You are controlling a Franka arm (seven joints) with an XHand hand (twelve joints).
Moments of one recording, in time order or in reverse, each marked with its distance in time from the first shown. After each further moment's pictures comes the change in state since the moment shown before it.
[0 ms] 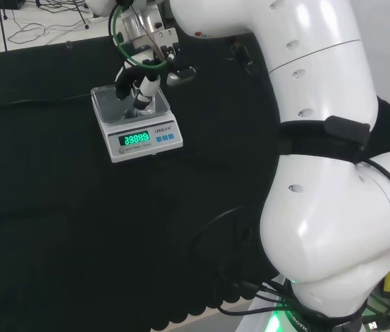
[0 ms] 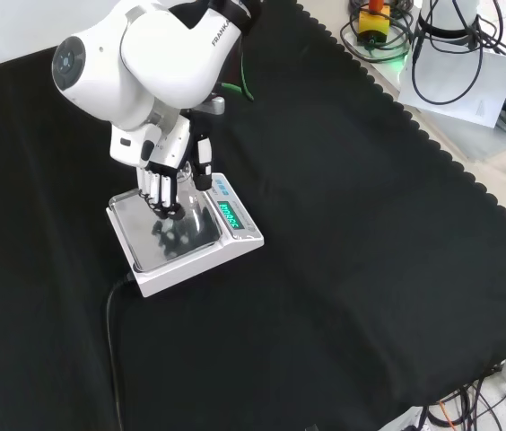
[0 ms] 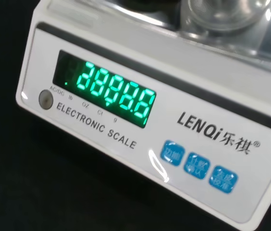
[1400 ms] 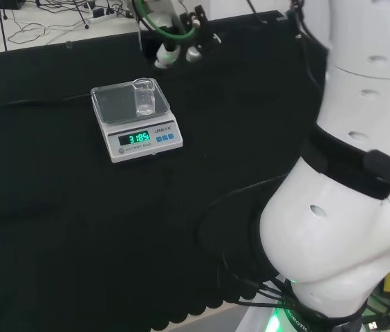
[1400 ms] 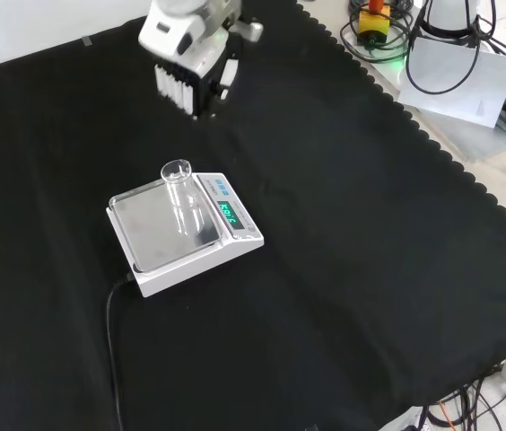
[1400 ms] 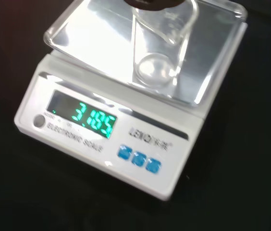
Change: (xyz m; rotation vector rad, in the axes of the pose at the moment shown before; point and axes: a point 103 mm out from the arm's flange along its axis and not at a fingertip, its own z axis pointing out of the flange) arm 0.032 -0.141 -0.053 -0.220 -0.198 0.205
